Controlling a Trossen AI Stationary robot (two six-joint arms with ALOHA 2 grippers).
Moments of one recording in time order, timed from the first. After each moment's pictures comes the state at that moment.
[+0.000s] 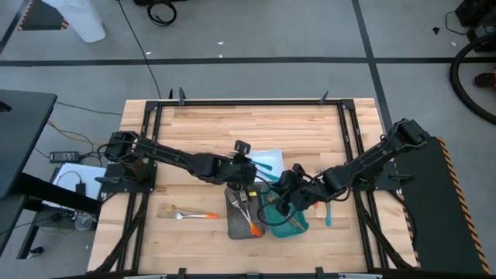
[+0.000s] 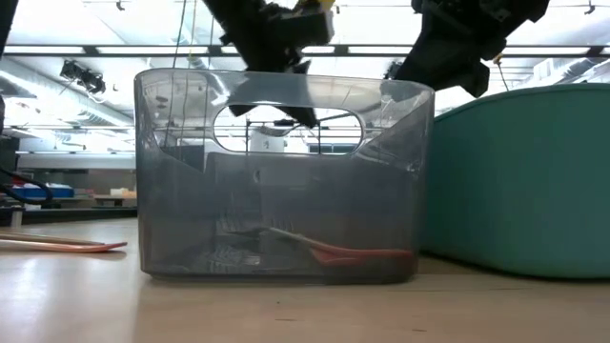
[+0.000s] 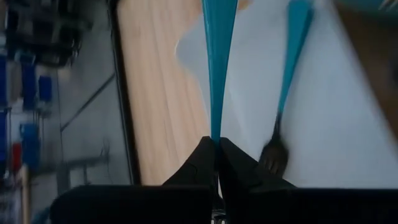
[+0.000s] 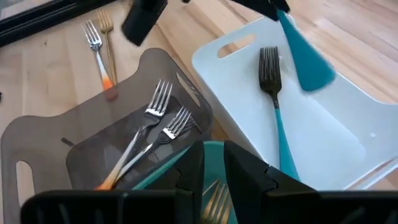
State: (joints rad) left arm -0.17 1.79 1.31 -0.44 -0.66 0.48; right arm 0.46 1.48 0.91 -0.26 0.61 0.77
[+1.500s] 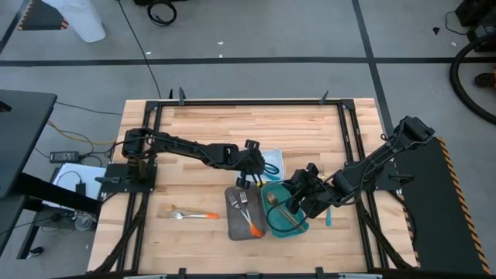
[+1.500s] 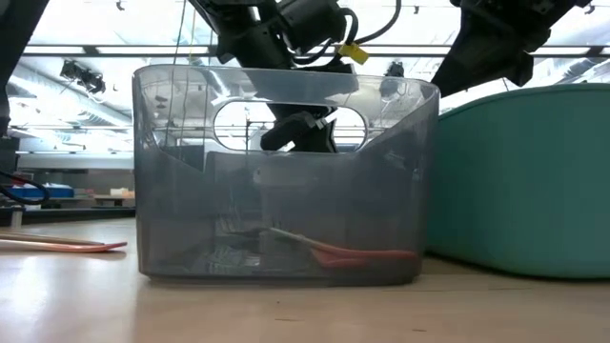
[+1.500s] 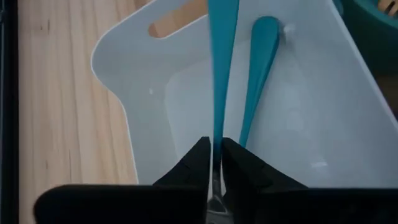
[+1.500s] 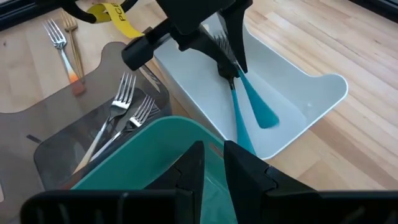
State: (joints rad) left arm -0.01 1.93 1.30 -0.26 -0.24 0.43; right arm 0.56 1.41 0.91 -0.52 0.75 0.97
